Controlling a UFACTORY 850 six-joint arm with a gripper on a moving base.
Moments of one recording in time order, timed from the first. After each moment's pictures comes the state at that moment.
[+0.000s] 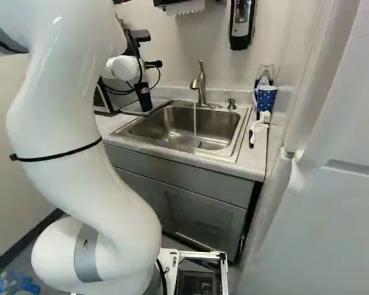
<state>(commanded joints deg) 11.0 -12.9 -68.5 3.0 30.6 -3.7</state>
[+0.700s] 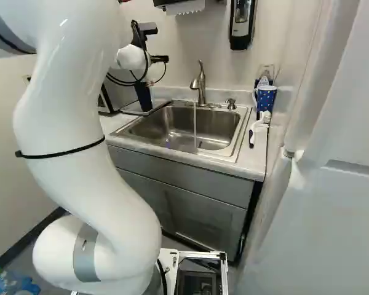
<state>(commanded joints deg) 7.9 -14.2 -74.1 3.0 23.6 -3.7</state>
